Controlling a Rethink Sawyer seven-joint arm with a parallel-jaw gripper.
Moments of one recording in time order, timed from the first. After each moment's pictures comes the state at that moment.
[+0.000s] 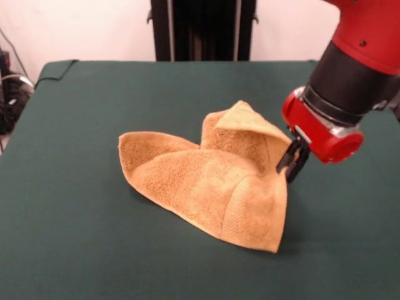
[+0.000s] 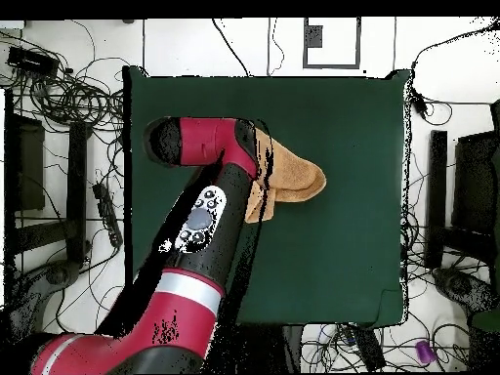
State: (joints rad) arm 0.28 -0.12 -0.57 0.96 0.28 0.80 2.91
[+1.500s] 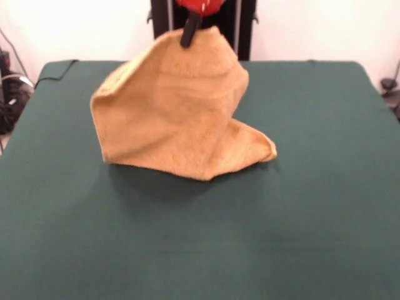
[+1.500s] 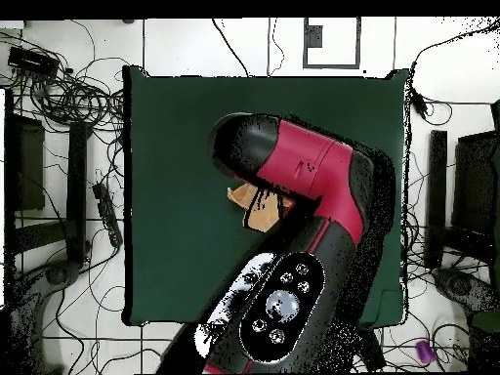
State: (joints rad) arm 0.18 -0.41 -0.71 1.19 0.35 1.03 3.25
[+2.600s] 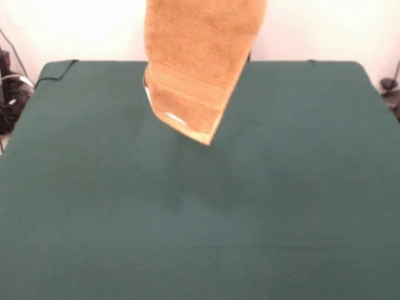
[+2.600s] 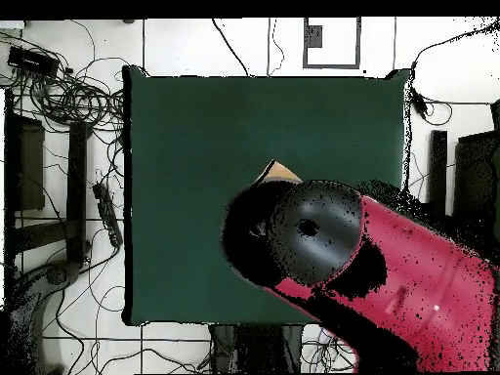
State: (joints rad) arm 0.15 -0.84 -0.71 1.29 0.13 1.28 3.25
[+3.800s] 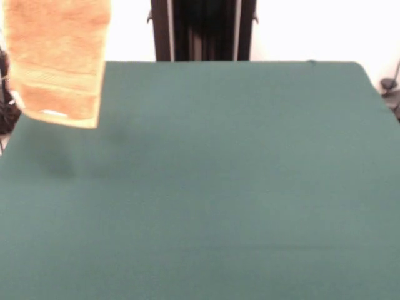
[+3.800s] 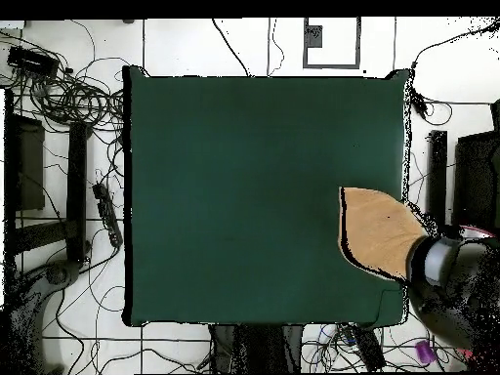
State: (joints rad) arm -0.22 -0.96 -0.54 1.41 -0.06 1.04 2.92
